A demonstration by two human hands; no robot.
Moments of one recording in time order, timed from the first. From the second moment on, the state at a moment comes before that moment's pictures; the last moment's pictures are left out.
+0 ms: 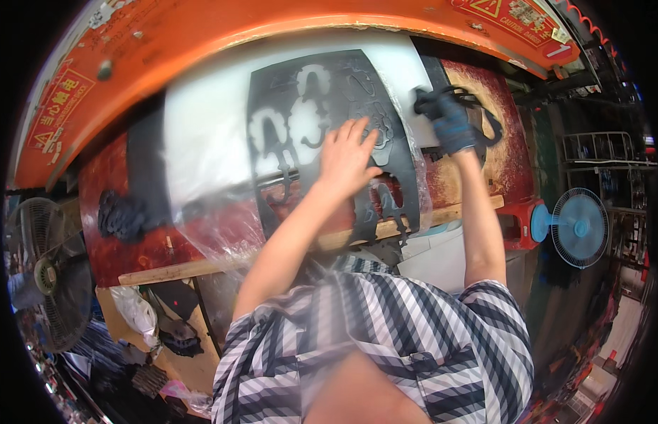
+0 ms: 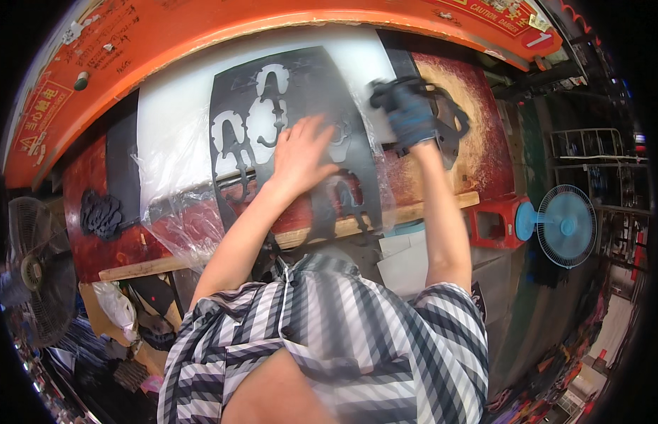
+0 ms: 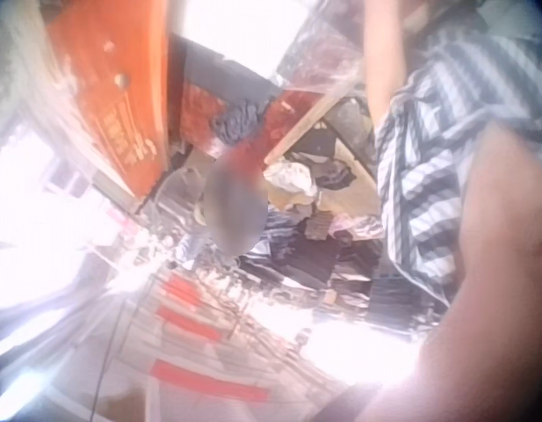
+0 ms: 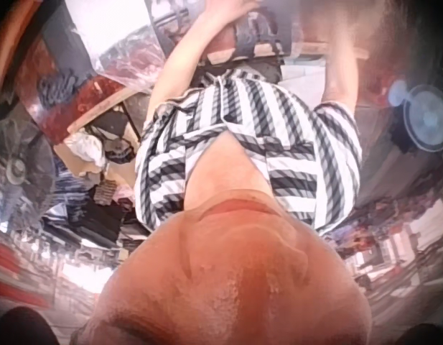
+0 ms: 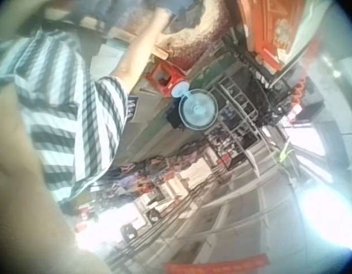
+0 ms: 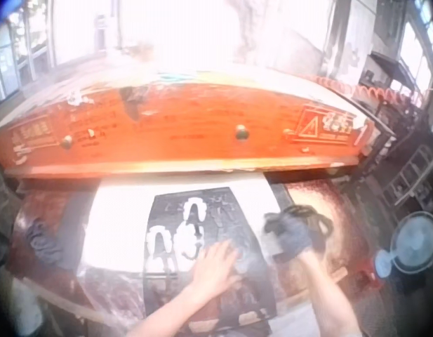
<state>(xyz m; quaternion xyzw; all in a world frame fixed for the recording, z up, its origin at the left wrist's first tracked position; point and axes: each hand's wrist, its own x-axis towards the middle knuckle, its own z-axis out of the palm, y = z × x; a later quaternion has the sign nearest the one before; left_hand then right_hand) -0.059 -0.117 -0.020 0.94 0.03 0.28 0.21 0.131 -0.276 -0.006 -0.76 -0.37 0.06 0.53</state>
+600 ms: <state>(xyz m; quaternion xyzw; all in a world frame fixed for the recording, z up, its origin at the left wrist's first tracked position) -0.056 -0.100 -0.043 0.89 0.10 0.33 0.29 0.065 -0.246 0.009 -0.75 -0.41 0.14 0.50</state>
